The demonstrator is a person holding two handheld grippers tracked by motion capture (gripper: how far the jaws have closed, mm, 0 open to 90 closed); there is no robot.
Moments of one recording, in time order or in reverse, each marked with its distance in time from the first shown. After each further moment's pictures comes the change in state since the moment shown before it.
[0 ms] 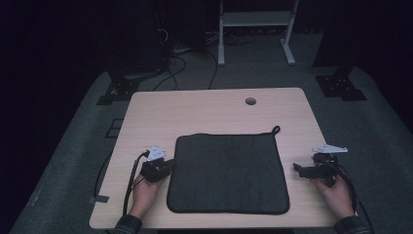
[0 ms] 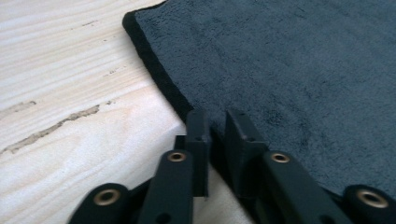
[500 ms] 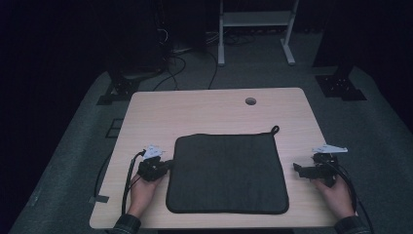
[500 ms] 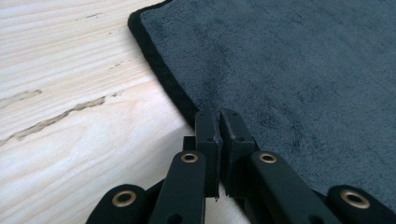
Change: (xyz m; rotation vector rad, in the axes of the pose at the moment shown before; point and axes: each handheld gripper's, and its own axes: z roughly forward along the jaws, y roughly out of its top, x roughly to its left) left arm 0.010 0.000 -0.010 0.005 -0.014 -0.046; right arm 0.000 0.000 0.000 0.000 0.000 0.000
